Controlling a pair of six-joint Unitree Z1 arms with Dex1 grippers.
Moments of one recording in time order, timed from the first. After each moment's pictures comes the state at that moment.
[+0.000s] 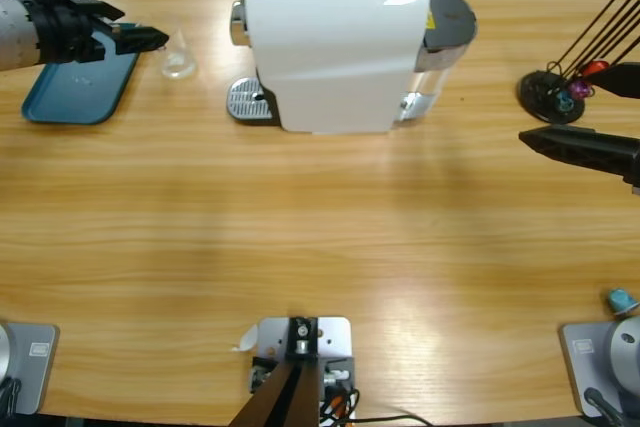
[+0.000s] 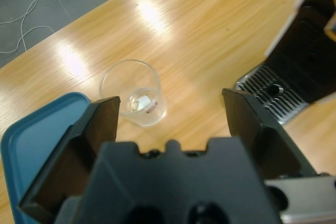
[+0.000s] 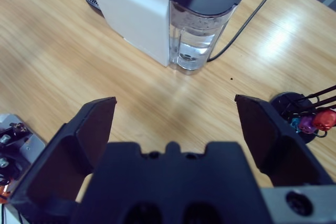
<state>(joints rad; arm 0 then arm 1) -0.37 1.62 -0.69 -0.35 -0.09 0.20 0.81 1.00 -0.78 0.47 -0.14 0.09</state>
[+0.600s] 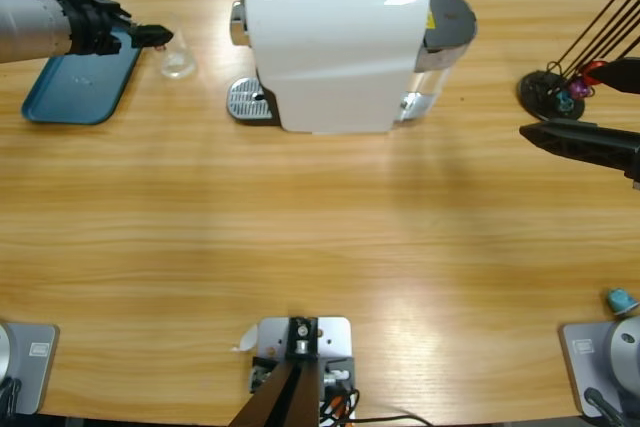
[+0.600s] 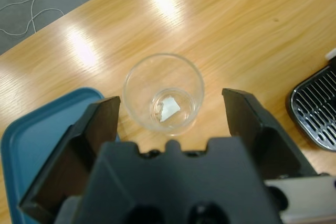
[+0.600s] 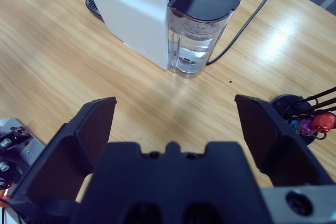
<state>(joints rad) -0.31 1.79 -0.76 -0.40 -0.07 0.21 0.81 1.00 -0.78 0.46 -0.14 0.09</state>
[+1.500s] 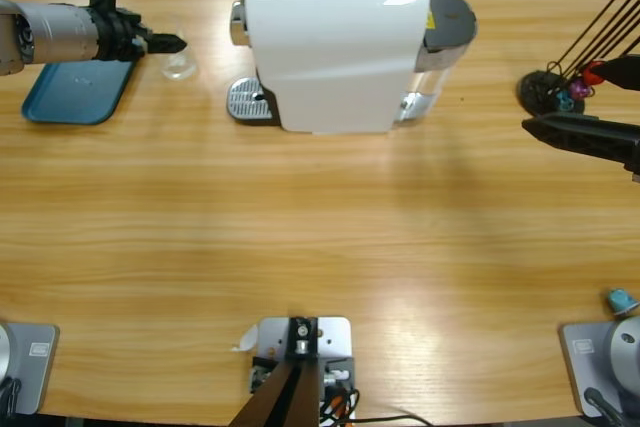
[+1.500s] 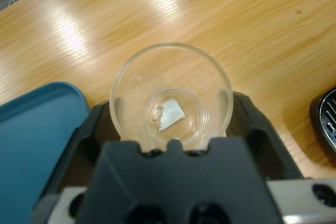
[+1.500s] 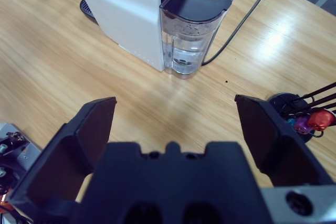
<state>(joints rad) -0.29 1.91 -0.80 -0.43 -0.11 0.16 0.78 1.00 -0.77 0.44 -0.14 0.09</state>
